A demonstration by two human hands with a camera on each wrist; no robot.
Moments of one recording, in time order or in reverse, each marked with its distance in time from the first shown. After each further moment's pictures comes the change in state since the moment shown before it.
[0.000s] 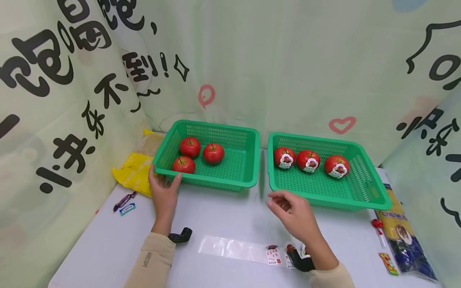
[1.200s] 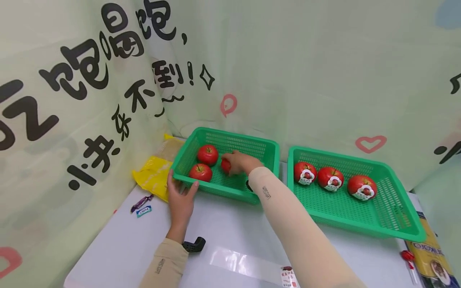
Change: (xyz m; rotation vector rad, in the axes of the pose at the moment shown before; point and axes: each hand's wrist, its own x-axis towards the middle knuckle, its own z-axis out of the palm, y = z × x) left_hand 0.002 -0.013 -0.003 0.079 0.010 0.043; right_hand 0.238 -0.057 0.137 -0.559 -0.820 0.179
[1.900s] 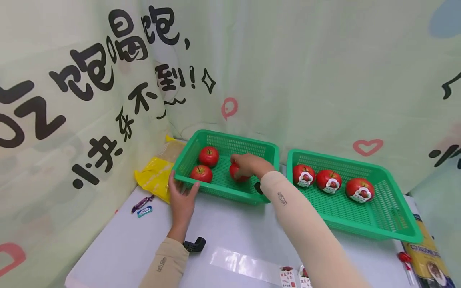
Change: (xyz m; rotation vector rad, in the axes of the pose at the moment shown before) left_hand -0.002 0.001 0.001 0.026 -0.008 0.021; right_hand -0.037 0.019 -0.013 -0.019 0.064 -0.096
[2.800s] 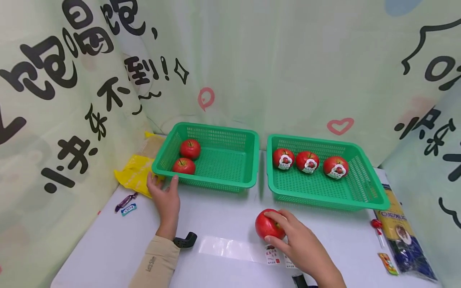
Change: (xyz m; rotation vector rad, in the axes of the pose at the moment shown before) left_hand -0.017 0.017 -0.001 -0.084 0.121 -0.071; right_hand -0.254 0.045 0.163 0.250 0.468 0.112
